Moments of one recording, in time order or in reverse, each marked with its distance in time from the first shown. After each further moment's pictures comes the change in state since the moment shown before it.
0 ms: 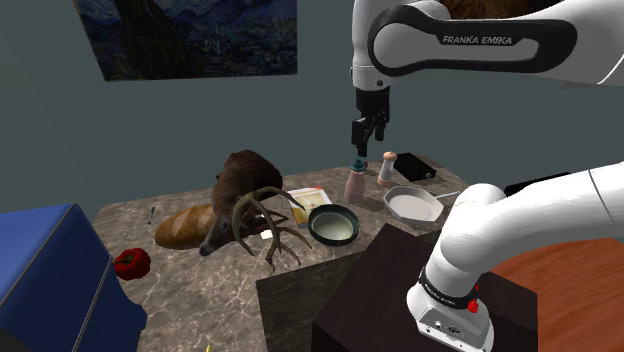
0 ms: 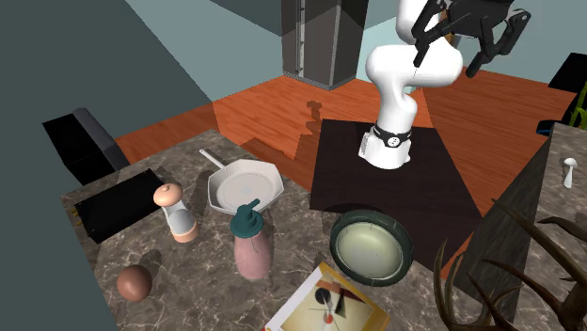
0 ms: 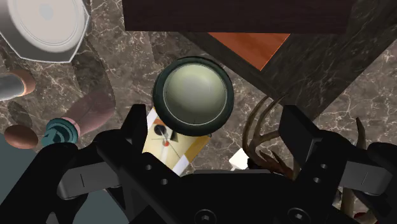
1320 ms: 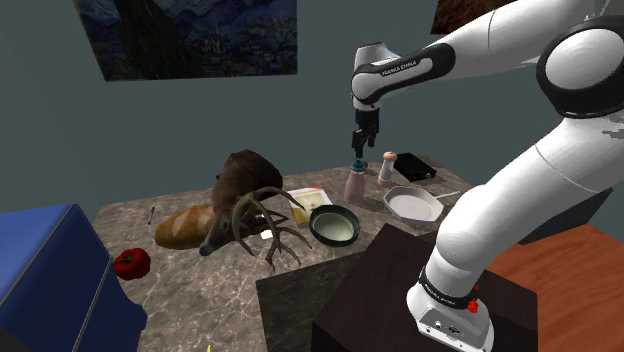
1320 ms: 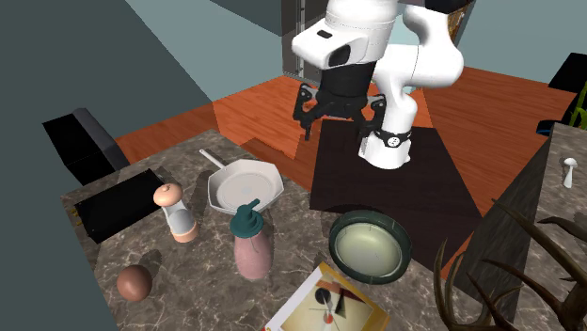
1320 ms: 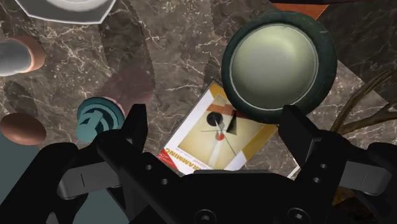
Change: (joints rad) arm -0.088 0.421 -0.346 0.029 -0.124 0.444 -0.335
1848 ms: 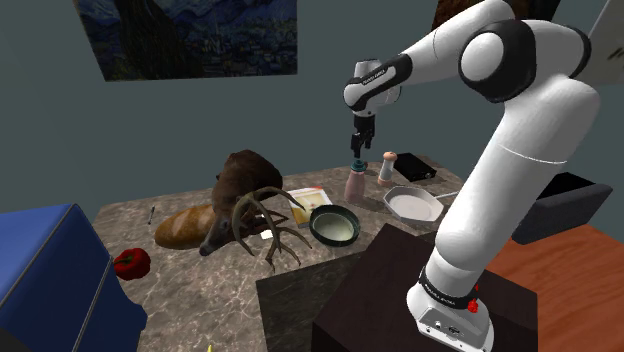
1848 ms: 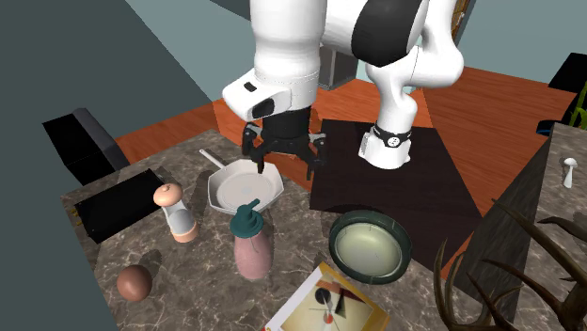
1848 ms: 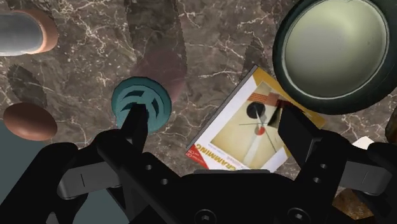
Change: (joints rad) arm -0.018 0.313 -0.125 0.166 0.101 0.152 -0.201
